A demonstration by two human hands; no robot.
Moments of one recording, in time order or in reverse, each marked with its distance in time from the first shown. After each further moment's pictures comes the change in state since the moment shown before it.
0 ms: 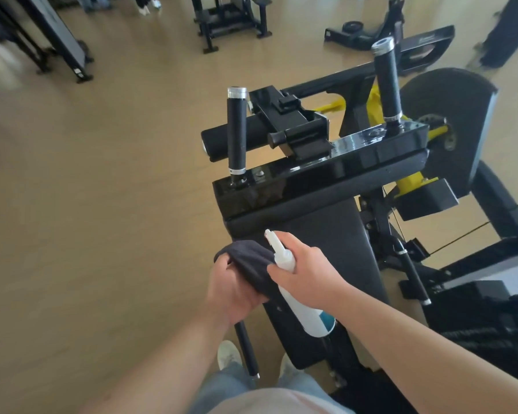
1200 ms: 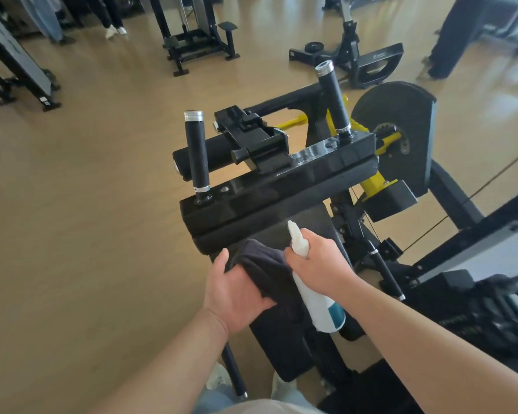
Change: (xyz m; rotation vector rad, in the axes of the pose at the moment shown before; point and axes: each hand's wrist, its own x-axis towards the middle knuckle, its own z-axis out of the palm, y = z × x) left_hand -0.012 -0.018 0.049 0.012 -0.409 -0.068; right_hand -0.005 0.029 -0.051 -0.058 0.273 0.182
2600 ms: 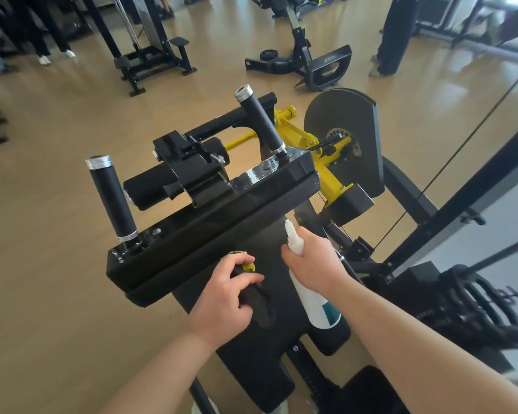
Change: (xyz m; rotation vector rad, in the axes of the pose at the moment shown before) left_hand 0.060 -0.006 0.049 2.013 0.046 0.807; right_hand 0.043 0.054 -0.077 0.017 0.139 0.086
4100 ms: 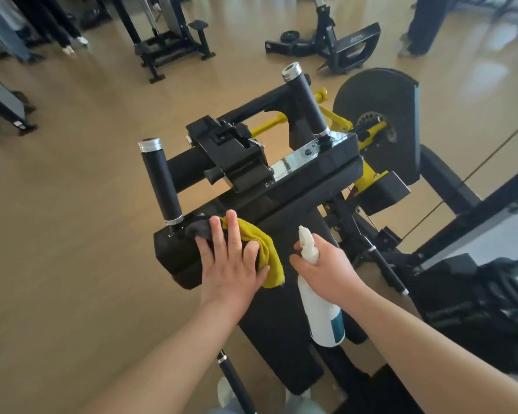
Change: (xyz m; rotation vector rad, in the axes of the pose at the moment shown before) left_hand -0.002 -0.050 -0.017 0.763 0.112 -0.129; right_hand -0.022 -0.024 0.056 0.099 -0.089 0.033
